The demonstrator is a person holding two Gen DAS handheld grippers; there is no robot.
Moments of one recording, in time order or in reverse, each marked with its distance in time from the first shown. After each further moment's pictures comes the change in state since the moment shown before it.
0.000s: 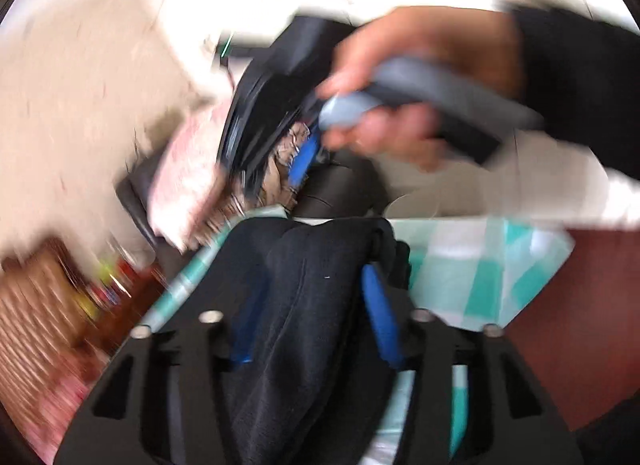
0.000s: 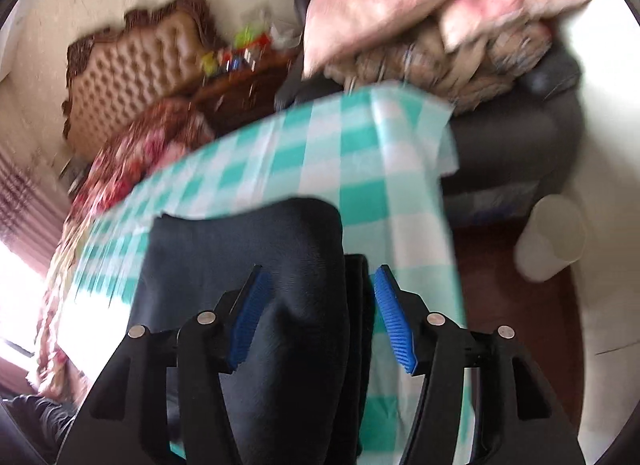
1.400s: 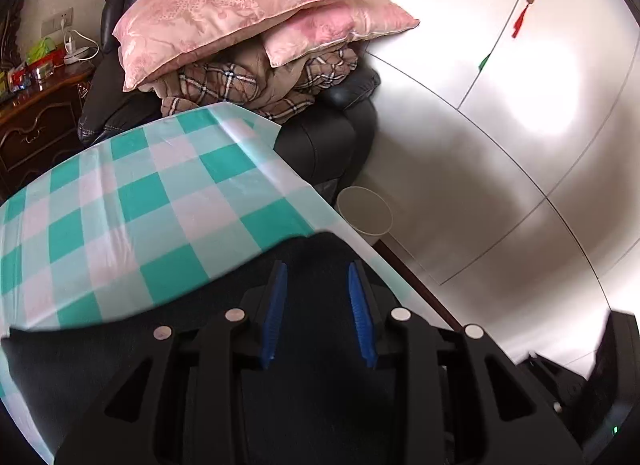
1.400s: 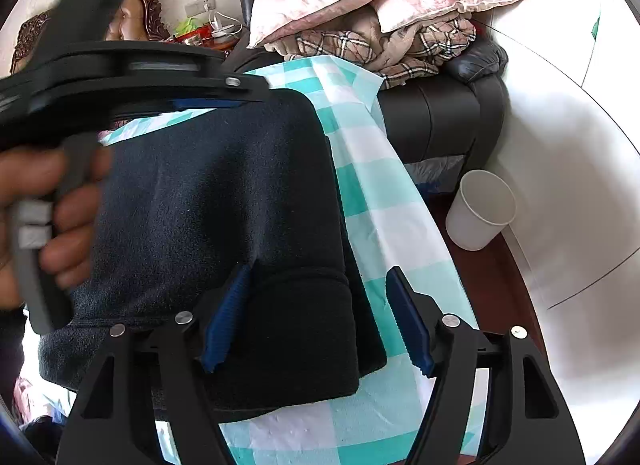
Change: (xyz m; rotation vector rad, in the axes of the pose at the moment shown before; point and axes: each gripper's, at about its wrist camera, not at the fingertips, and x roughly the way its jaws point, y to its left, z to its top) left arm 0.162 0.170 0.038 -0.596 0.294 -0.309; right arm 0.033 0.021 -0.095 0.051 0.049 -0.284
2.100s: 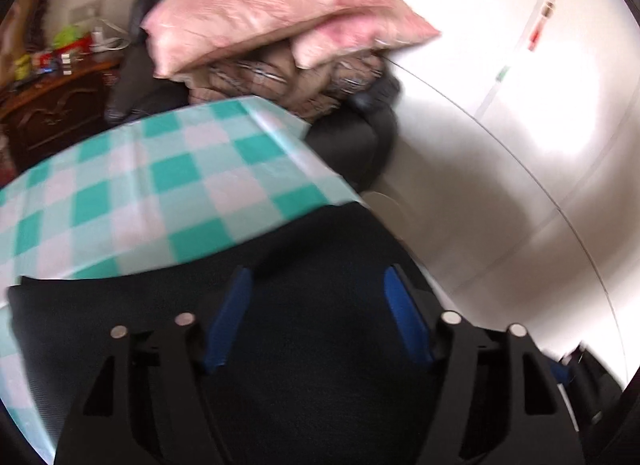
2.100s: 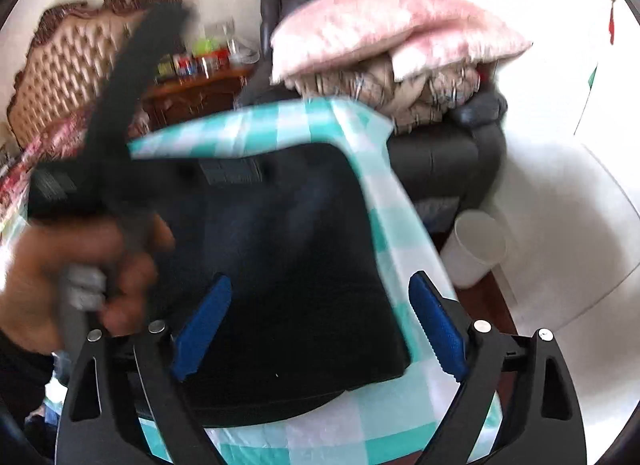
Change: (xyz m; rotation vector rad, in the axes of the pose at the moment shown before) left arm -0.009 0.019 -0.022 -0.082 -0.030 0.088; right arm -0.026 0.039 -0.003 -0.076 -0.053 -0.061
